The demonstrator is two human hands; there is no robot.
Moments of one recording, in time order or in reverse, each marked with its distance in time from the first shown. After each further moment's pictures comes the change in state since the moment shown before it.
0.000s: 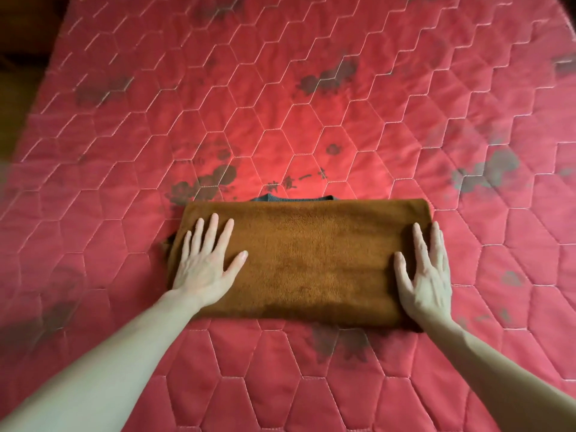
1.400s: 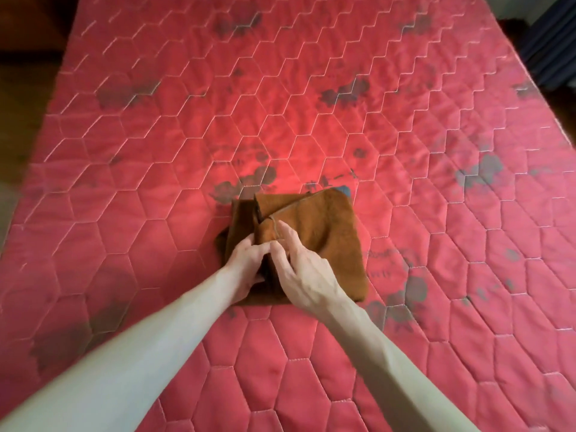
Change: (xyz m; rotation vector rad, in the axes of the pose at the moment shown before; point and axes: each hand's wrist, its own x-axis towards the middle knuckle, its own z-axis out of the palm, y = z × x) left_hand -0.024 -0.026 -0.064 -1.512 -0.387 -0.422; right_hand -0.092 -0.338 0.039 0.217 -0.553 -0.035
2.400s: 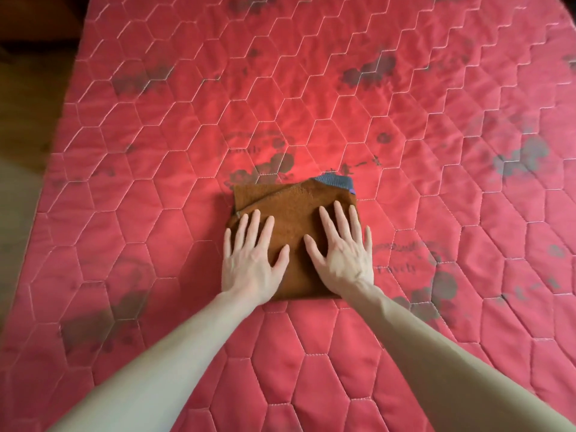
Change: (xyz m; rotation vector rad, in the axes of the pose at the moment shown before) left_hand 0.021 -0.058 -0.033 1.371 0.443 0.632; right_hand 0.055 0.101 0.031 -0.474 0.287 0.023
